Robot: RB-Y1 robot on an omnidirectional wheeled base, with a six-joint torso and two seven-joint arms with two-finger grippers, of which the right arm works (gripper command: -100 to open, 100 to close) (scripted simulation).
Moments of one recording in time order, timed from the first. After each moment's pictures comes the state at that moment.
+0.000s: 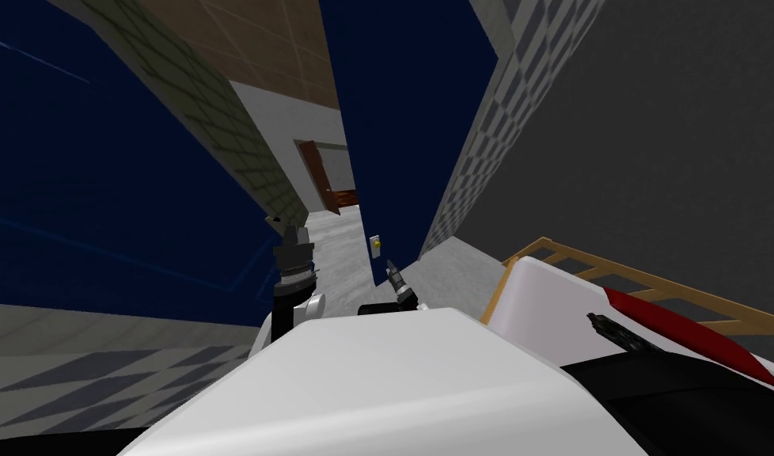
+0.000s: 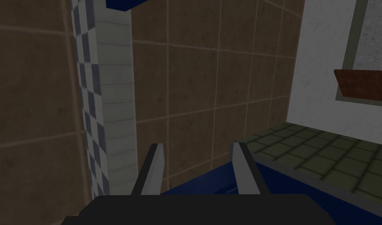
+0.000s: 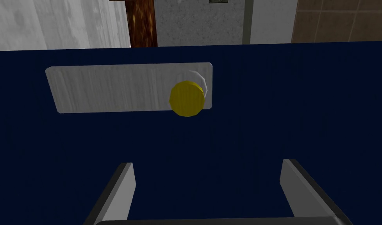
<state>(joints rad) 0.47 -0.08 0.46 -1.69 0.46 -0.37 -0.34</state>
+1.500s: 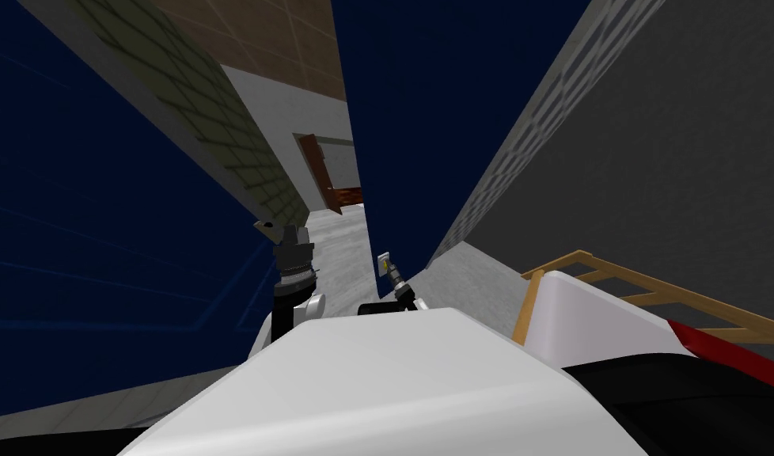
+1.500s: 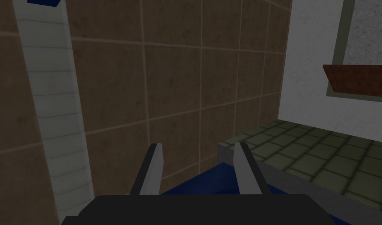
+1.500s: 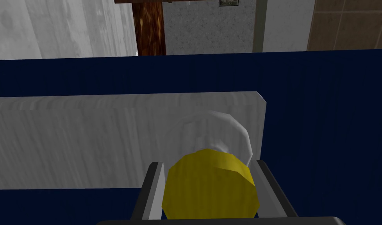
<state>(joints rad) 0.41 -0.05 0.45 -1.63 0.45 -0.33 -0.33</state>
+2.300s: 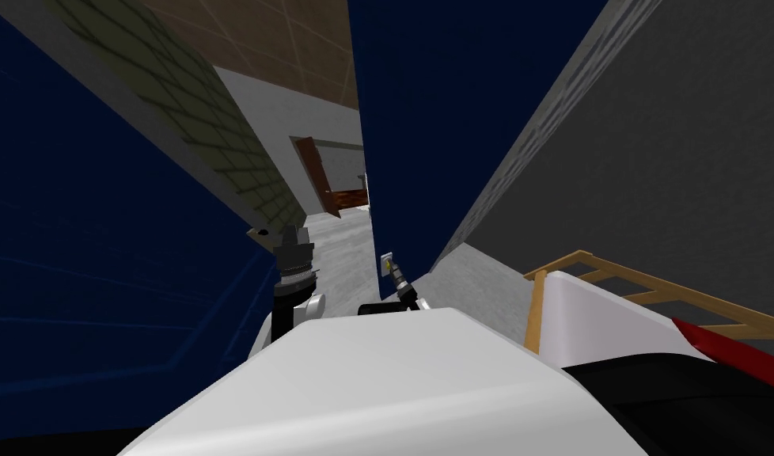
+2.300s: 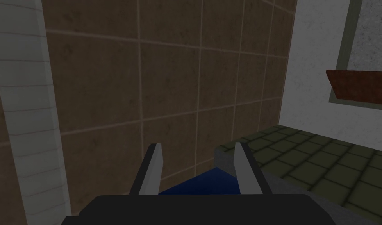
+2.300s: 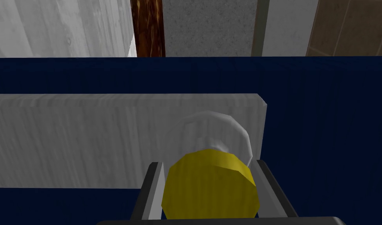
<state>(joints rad) 0.41 -0.05 0.41 -1.62 0.44 -0.33 -0.32</state>
